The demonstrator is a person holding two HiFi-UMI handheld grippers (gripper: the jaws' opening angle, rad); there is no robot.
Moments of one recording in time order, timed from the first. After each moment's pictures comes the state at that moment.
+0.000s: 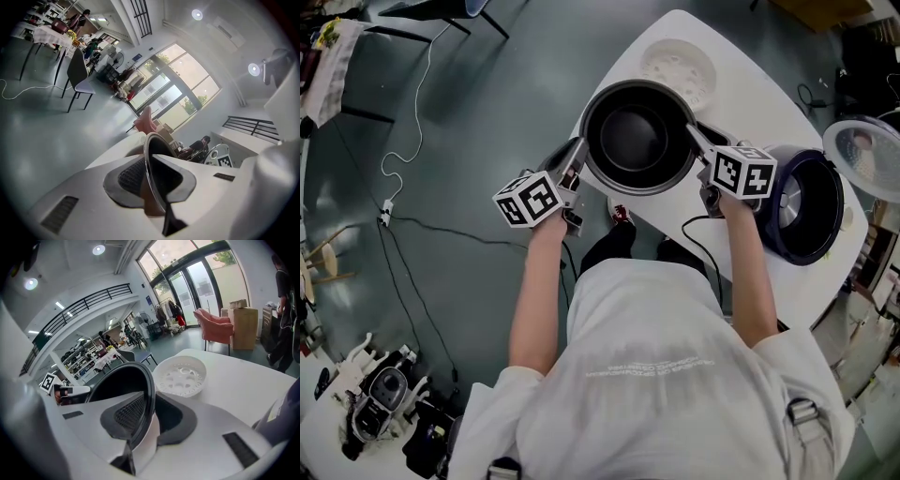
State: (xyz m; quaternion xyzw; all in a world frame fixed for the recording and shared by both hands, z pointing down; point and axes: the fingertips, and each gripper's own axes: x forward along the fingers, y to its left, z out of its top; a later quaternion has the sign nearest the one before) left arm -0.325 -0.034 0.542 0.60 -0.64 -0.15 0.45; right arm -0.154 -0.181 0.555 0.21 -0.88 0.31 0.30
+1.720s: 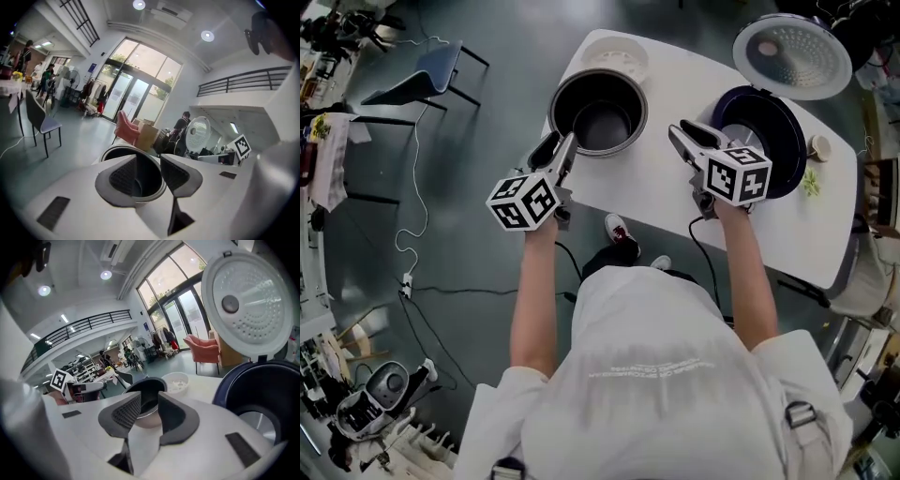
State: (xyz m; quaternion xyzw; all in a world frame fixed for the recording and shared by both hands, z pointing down) left arm -0.220 -0.081 0.456 0.73 -0.62 -0.01 0.28; right arm -0.017 -0.155 0.467 0.28 -0.90 0.28 0.16
